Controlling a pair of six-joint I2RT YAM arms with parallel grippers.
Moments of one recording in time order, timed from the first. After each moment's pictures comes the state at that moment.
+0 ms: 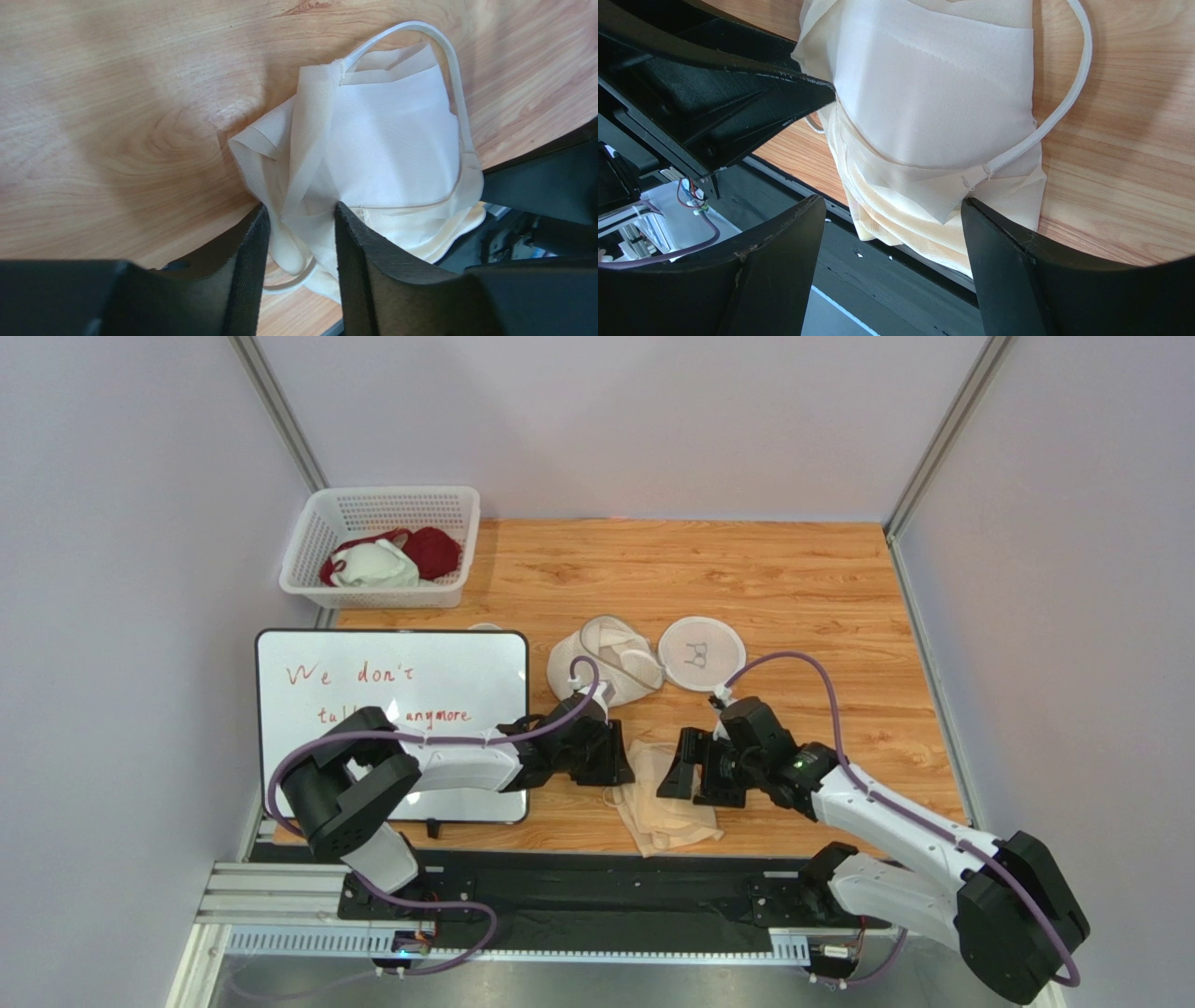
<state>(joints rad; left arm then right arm) -0.94 1.59 0.69 0.10 0.07 -0.84 0.66 1.01 0.48 -0.36 -0.27 0.78</state>
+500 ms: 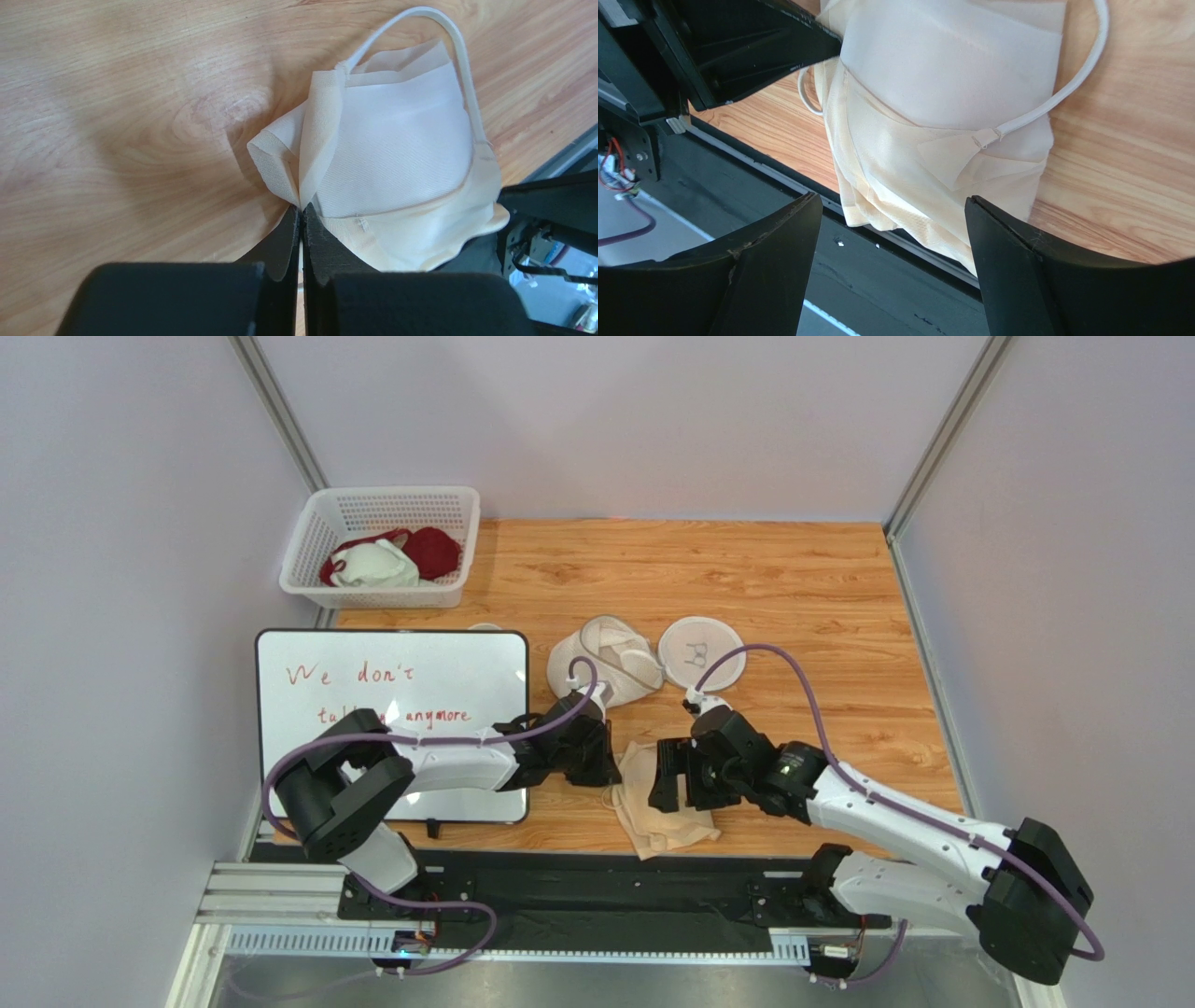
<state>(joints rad) -0.93 1.59 0.69 0.08 0.08 -0.80 0.85 1.03 0.57 -0.47 -0.08 0.72</state>
